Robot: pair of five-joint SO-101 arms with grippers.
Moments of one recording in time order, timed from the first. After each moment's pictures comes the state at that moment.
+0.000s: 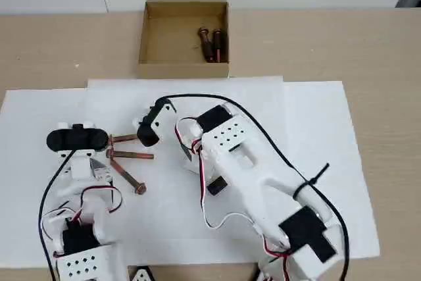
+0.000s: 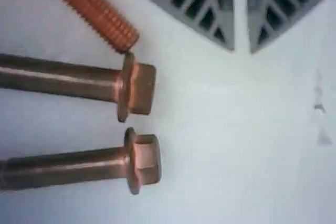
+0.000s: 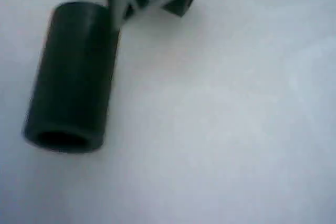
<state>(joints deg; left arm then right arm) -19.5 -88.4 91.5 50.8 -8.6 -37.2 1.0 16.0 74.2 29.5</state>
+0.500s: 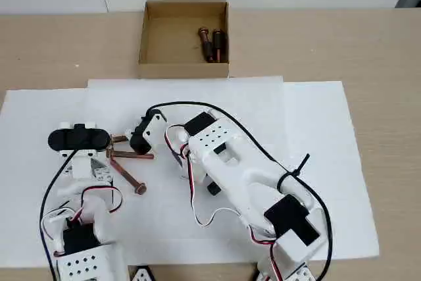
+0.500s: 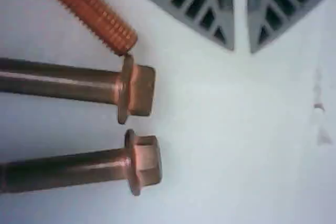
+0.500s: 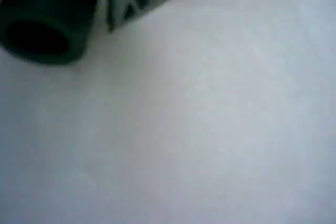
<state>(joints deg) -19.5 -88.4 91.5 50.8 -8.9 -40.2 9.0 15.9 68.3 29.5</state>
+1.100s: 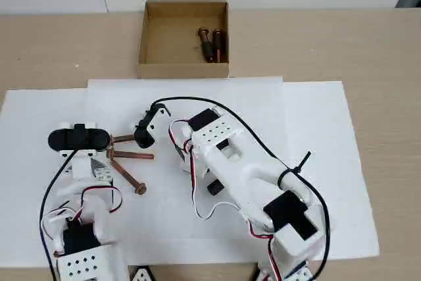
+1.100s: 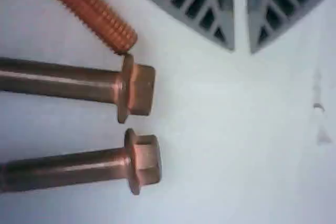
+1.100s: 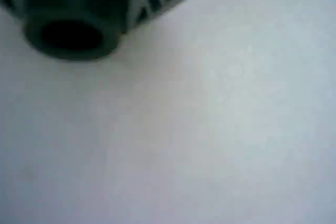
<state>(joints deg) -19.5 -88.4 91.5 50.8 -8.9 -37.5 10.3 14.0 68.0 29.6</state>
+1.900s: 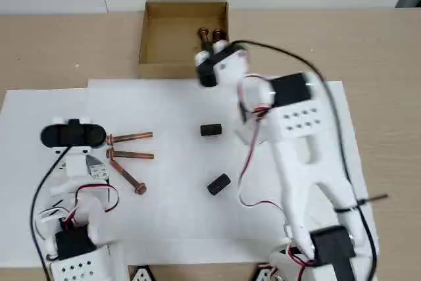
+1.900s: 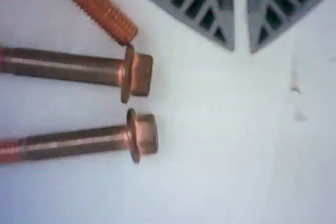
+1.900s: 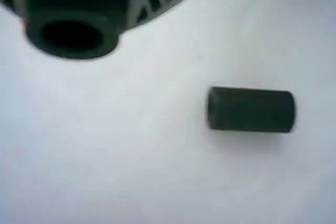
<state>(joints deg) -19.5 -88.4 79.8 60.4 -9.5 -15.9 -11.7 -1.8 96.7 23.8</state>
